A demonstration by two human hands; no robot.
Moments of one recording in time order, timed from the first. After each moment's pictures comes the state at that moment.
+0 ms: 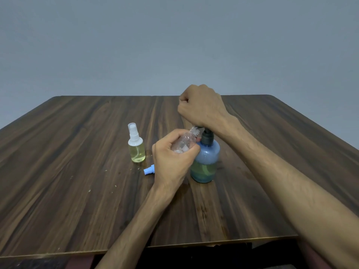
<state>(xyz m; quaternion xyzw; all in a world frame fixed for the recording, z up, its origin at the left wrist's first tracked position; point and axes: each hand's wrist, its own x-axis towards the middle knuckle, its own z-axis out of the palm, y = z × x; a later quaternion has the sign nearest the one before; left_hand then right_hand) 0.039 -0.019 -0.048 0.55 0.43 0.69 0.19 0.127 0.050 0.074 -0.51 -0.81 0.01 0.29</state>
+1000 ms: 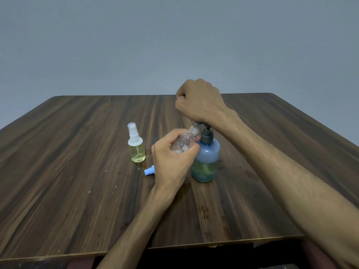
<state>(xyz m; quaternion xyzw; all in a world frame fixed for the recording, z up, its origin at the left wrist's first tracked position) 0.040 -0.020 -0.048 0.54 0.43 0.70 0.19 0.123 0.054 0.080 -0.49 -0.82 -0.01 0.28</state>
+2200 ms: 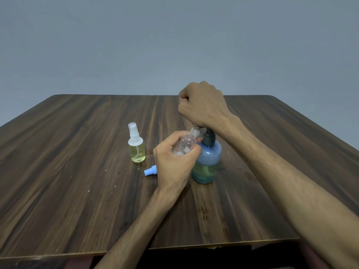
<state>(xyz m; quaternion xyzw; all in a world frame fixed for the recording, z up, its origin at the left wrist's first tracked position) 0.044 -0.018 -0.055 0.53 0.42 0.71 0.21 0.127 0.054 0.074 -0.49 -0.82 -0.02 0.29</state>
